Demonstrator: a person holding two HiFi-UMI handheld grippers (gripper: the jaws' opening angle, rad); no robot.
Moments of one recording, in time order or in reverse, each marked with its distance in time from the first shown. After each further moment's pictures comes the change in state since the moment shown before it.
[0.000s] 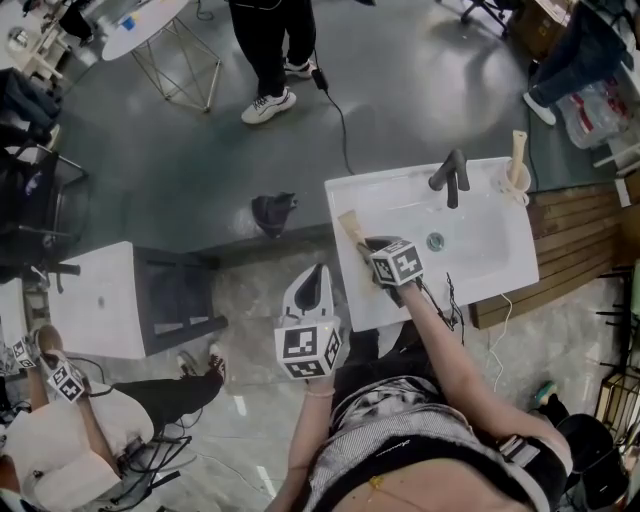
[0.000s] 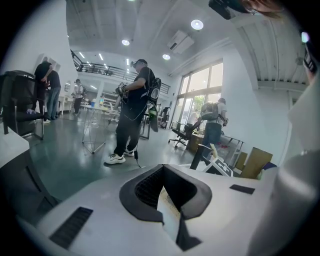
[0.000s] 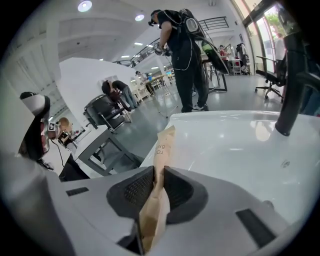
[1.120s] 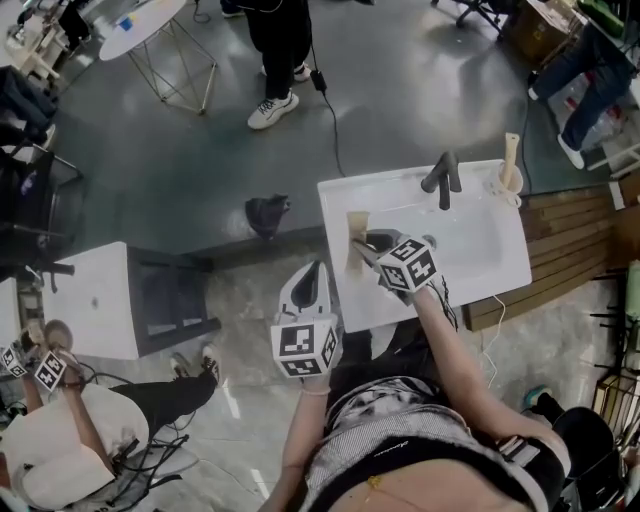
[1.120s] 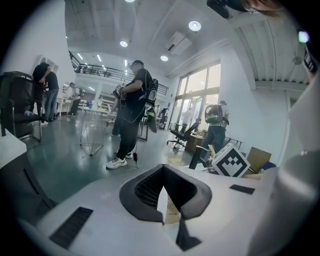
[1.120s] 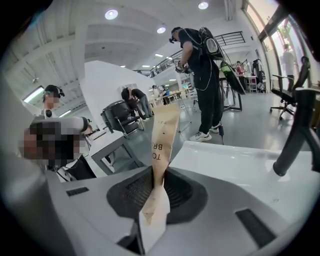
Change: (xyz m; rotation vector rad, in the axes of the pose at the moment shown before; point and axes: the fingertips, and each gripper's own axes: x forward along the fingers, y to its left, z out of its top) left arm 0.004 -0.007 0.009 0.015 -0.014 -0.017; right arm -0.055 0.028 0.049 -0.173 -0.134 0.096
